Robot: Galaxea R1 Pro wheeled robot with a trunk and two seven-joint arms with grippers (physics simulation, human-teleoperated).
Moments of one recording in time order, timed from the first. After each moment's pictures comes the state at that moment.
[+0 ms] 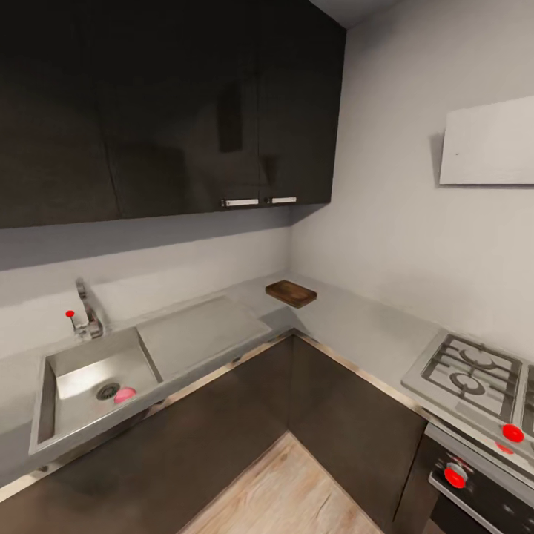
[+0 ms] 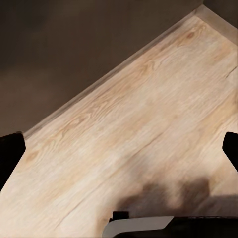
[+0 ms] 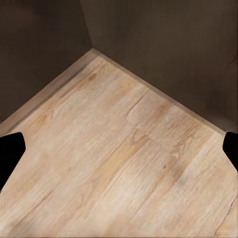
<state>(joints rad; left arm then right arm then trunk) 0.41 0.03 0.00 -1.12 0.01 -0.08 0.00 0.00 0.04 0.00 -0.55 -0.14 -0.36 -0.01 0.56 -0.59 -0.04</state>
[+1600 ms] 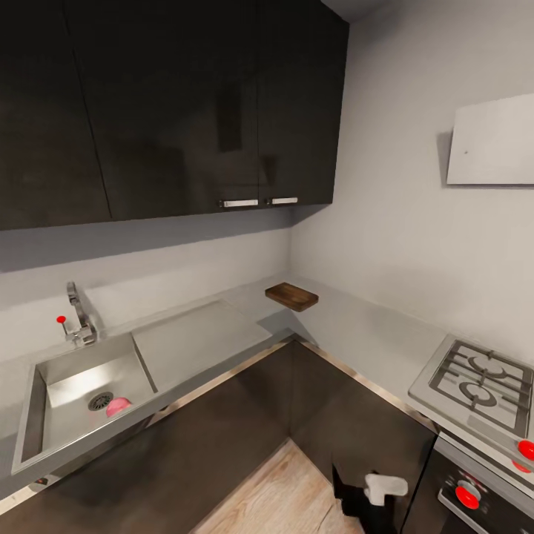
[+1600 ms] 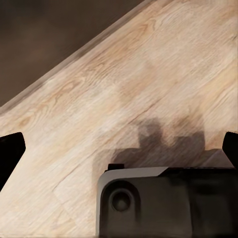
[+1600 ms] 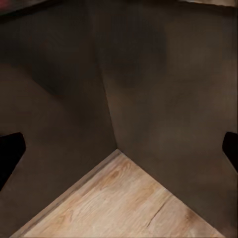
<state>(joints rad) 0.41 0.01 0.01 -0.96 0.01 -0.08 0.00 0.00 0.05 0.03 -1.04 -0.10 -0.20 -0.02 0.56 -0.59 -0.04</state>
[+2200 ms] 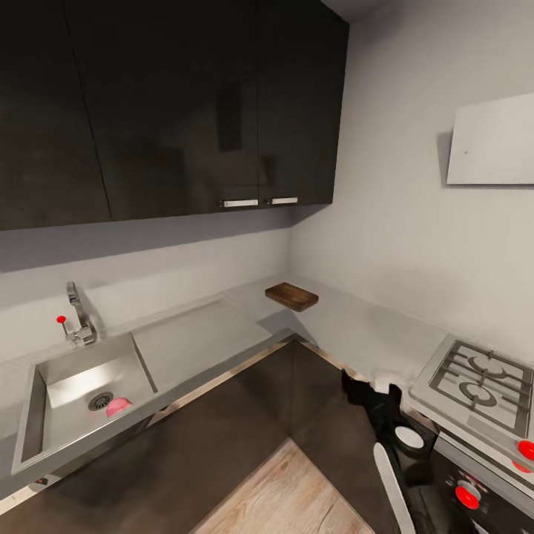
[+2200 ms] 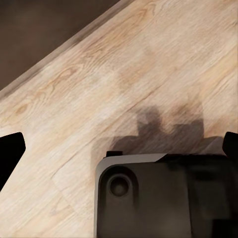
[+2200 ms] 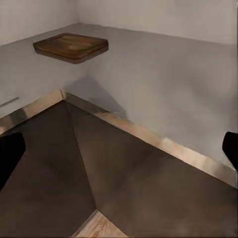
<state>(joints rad) 0.41 0.01 0.00 -0.92 0.01 -0.08 0.00 -0.20 0.06 0.04 -1.58 -0.08 0.43 -0.24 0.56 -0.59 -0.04</state>
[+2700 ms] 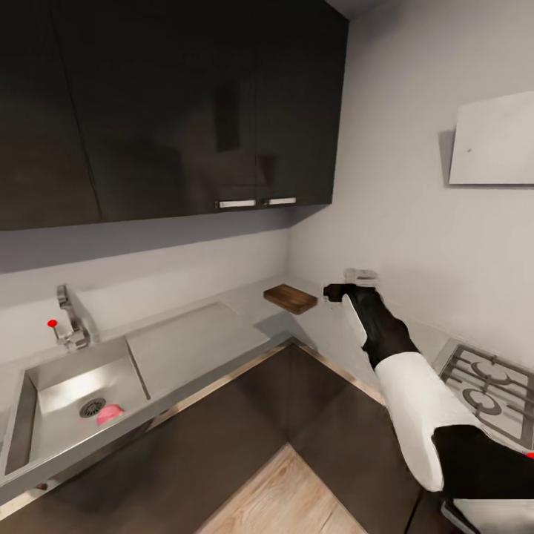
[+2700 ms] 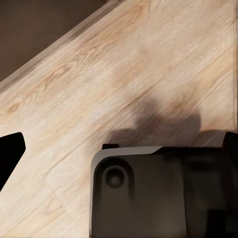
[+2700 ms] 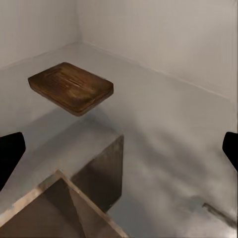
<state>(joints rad) 0.41 0.00 0.00 -0.89 0.01 -0.08 0.00 -1.06 0.07 0.04 -0.80 -0.08 0.60 -0.26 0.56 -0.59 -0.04</state>
